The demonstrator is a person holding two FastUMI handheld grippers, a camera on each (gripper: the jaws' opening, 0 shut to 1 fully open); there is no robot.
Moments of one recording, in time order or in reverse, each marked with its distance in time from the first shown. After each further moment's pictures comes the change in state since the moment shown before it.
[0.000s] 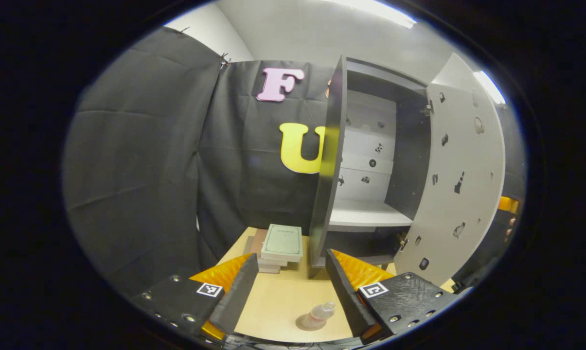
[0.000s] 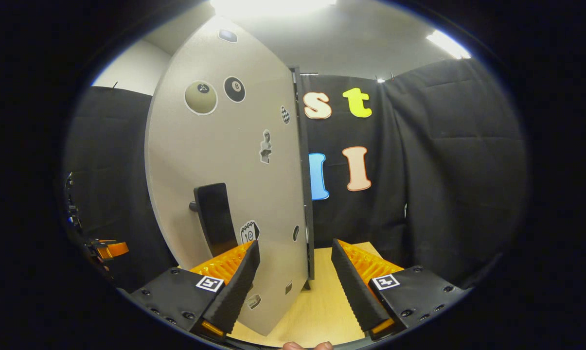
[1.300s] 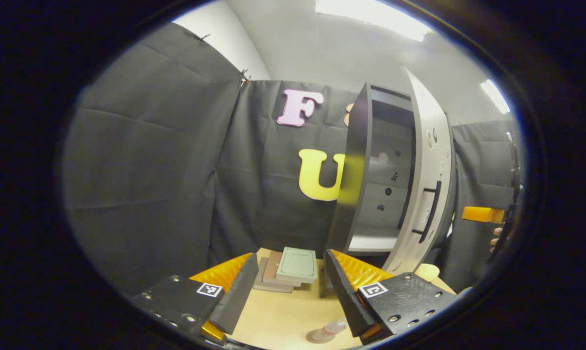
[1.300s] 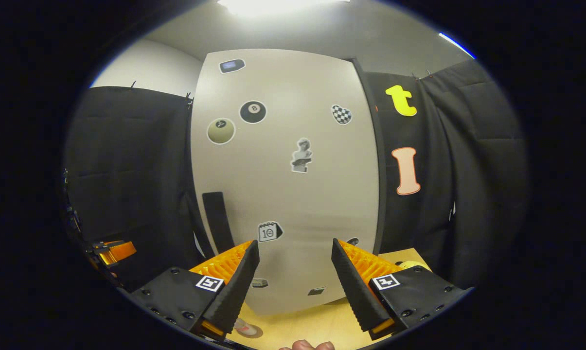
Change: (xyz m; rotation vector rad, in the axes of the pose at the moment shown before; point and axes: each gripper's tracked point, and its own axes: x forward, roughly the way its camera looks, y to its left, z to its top) left arm -0.009 0.040 0.067 -0.020 -0.180 0.106; right arm 0.066 0.078 0.016 0.002 -0.017 0.164
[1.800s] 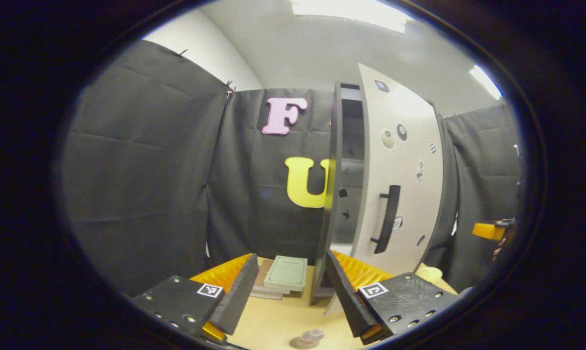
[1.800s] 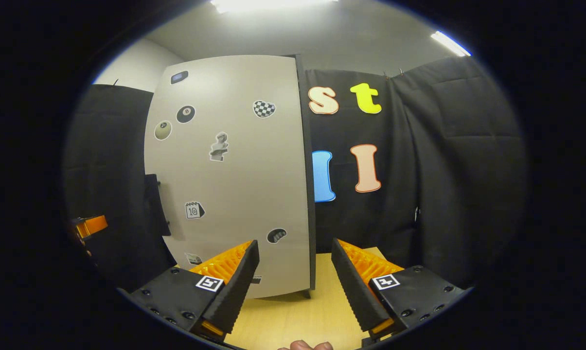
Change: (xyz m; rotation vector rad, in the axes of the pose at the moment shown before) left arm 0.003 -0.115 0.002 0.010 0.013 0.011; right arm -0.037 -0.128 -0.026 -0.016 0.014 -0.102
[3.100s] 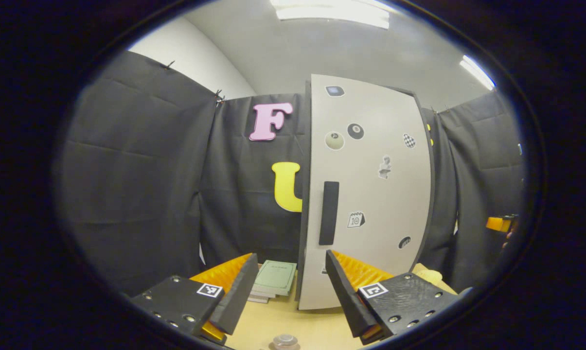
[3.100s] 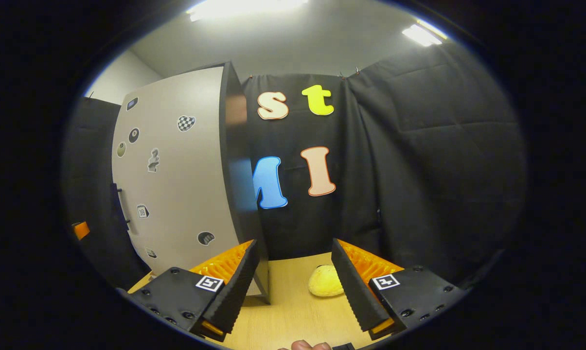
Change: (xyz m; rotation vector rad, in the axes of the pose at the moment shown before) left arm 0.011 -0.056 -0.006 0.088 -0.070 0.010; right arm -0.020 -0.123 0.002 0.055 -0.066 -0.147
